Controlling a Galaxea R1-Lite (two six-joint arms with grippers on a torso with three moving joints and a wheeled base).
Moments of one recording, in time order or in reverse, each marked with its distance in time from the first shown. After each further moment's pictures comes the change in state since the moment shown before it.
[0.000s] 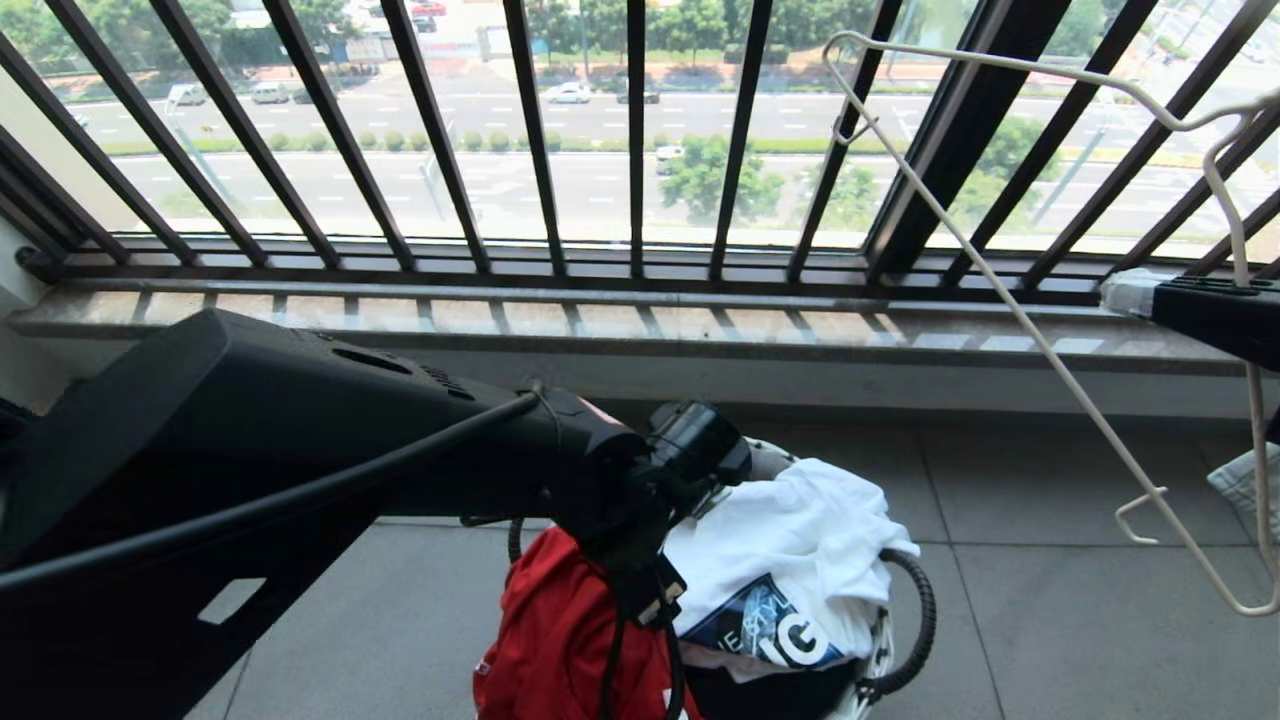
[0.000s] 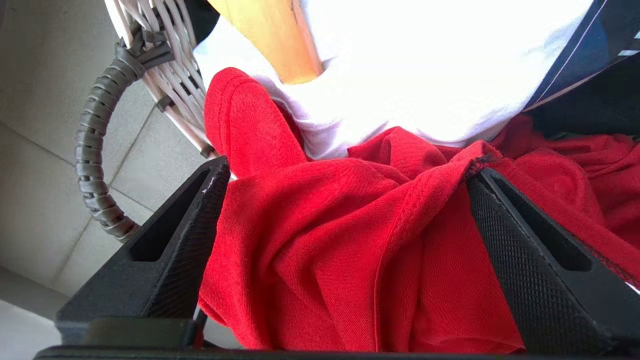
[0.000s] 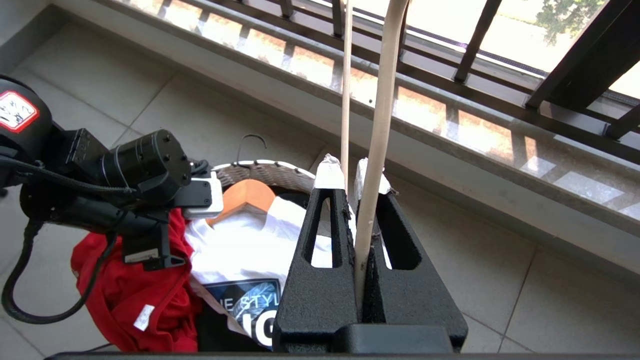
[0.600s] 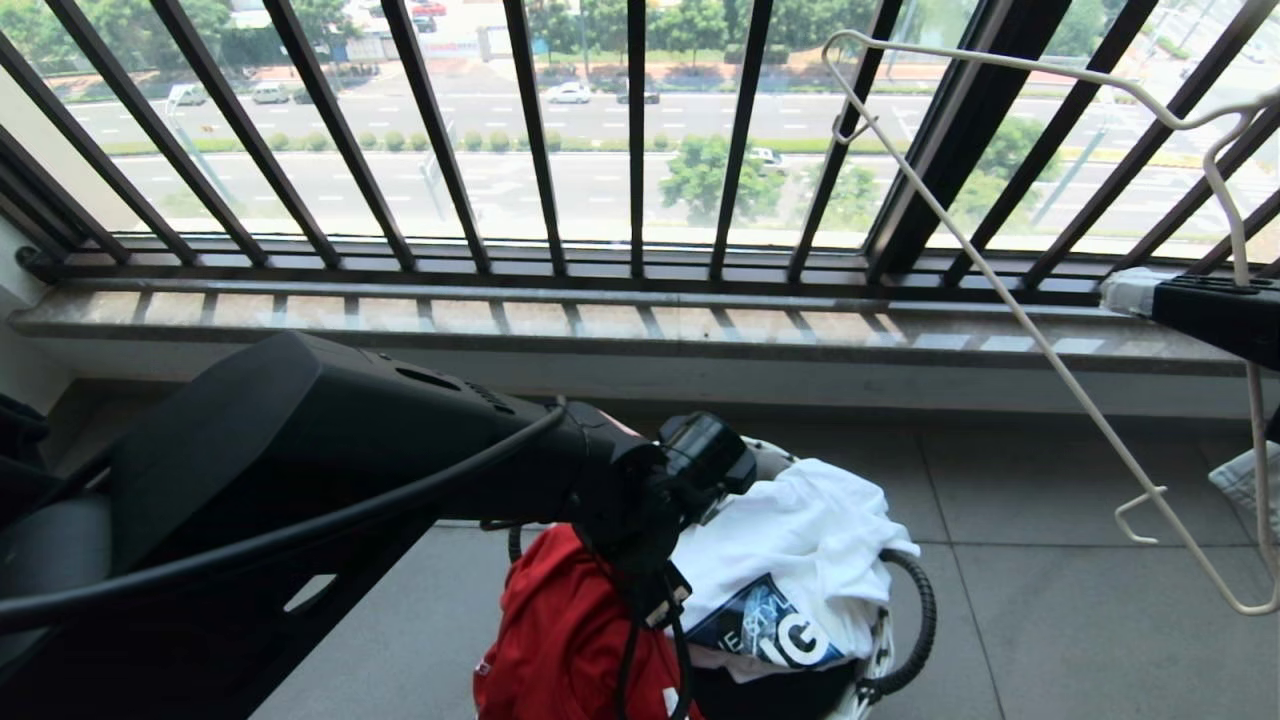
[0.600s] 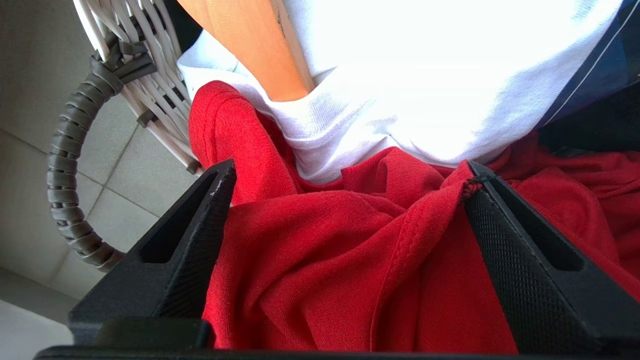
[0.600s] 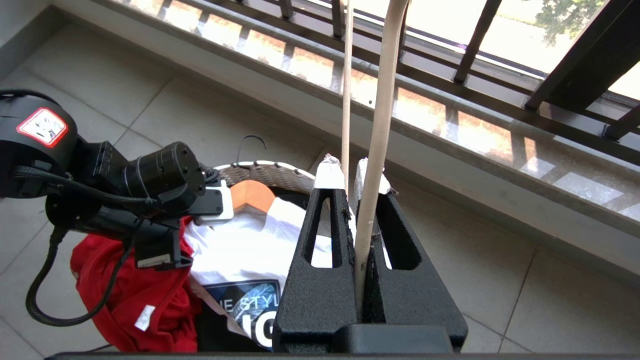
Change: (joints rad) left arm 0.004 0.061 -0.039 0.001 0.001 -0.005; right arm 0.000 0.000 -0.002 0.000 0.000 0.000
